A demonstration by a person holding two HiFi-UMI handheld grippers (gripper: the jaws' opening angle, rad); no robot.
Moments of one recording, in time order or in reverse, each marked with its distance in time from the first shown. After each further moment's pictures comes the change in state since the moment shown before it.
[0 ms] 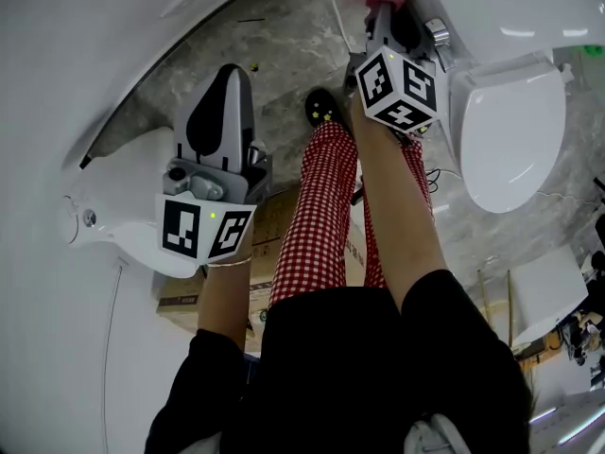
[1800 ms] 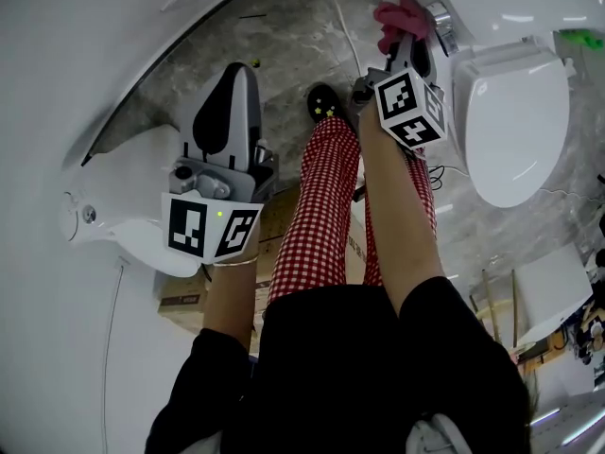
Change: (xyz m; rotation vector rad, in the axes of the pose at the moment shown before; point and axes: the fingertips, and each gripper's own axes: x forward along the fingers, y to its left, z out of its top) left arm -0.014 -0.011 -0.008 -0.005 -0.003 0.002; right arm -0.054 -0.063 -0.041 0.228 0.021 -0.212
